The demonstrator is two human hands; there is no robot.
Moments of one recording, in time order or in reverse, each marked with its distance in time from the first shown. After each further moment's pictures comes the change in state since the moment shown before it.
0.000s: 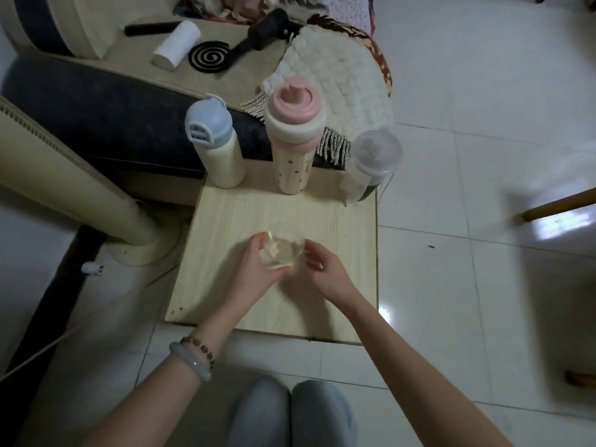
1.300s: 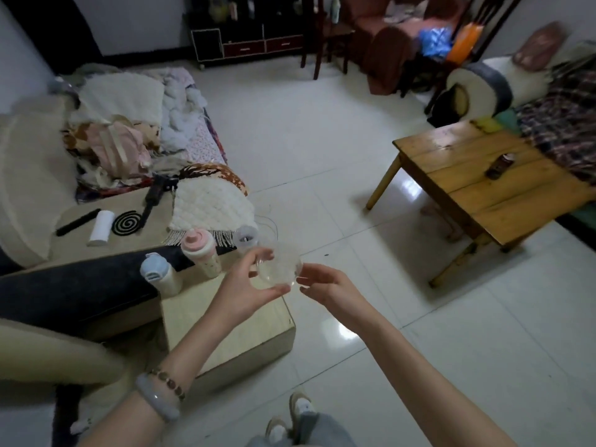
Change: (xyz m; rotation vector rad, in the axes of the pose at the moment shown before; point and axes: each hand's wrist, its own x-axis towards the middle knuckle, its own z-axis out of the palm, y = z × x) left_hand -0.233 0.341 -0.112 0.110 -0.463 0.584; right_hand -0.368 -0.239 -0.127 0.518 0.365 -0.082
